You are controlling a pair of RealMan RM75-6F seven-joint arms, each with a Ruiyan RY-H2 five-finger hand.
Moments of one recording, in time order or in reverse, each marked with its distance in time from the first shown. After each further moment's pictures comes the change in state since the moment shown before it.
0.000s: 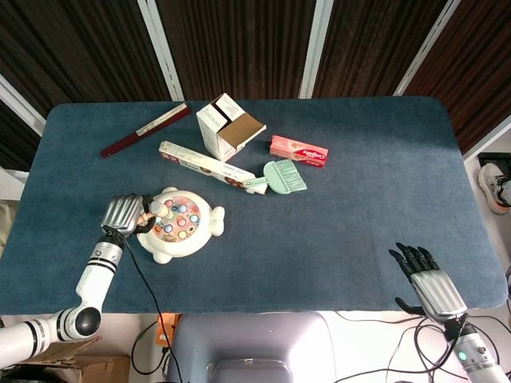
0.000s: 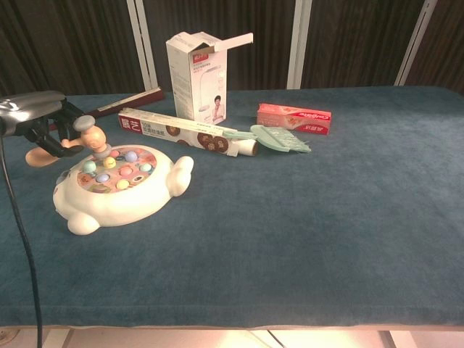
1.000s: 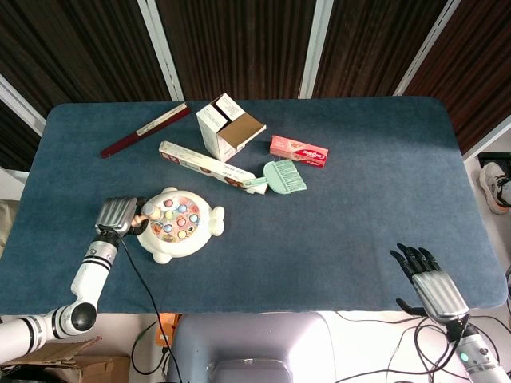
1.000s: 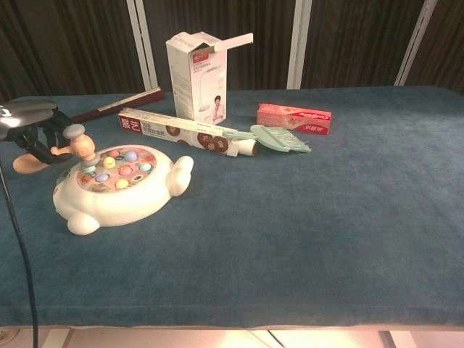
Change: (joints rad) left arm -0.030 0.027 0.038 0.022 -0.102 -0.048 0.024; right arm -0.003 0.007 -0.004 0.003 -0.009 0.005 0.014
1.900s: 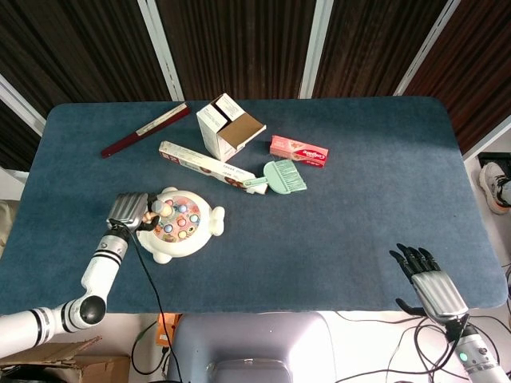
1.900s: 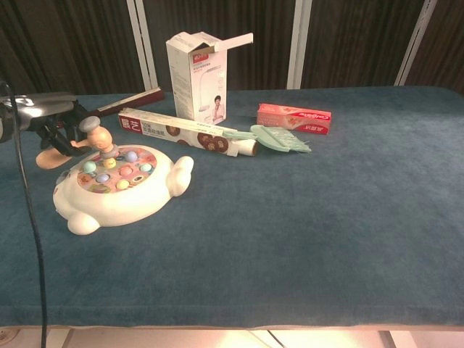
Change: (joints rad) left arm -0.084 0.001 -0.019 -0.046 -0.112 -0.006 0.055; right arm 0.001 -0.005 0.001 0.003 0.007 -0.007 -0.007
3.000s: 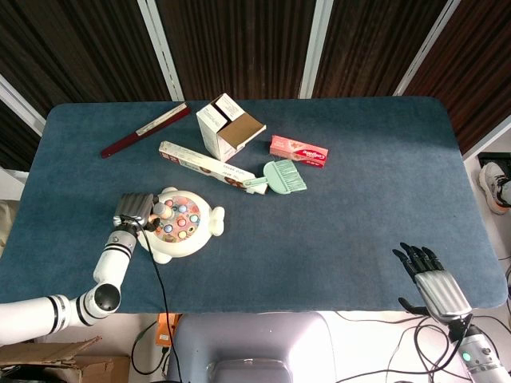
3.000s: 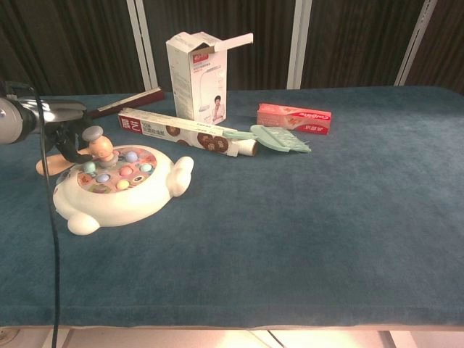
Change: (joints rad) left arm -0.140 -0.005 0.052 -0.010 -0.292 0.020 0.199; right arm -0.004 0.007 0.002 0.005 0.000 0.008 0.017
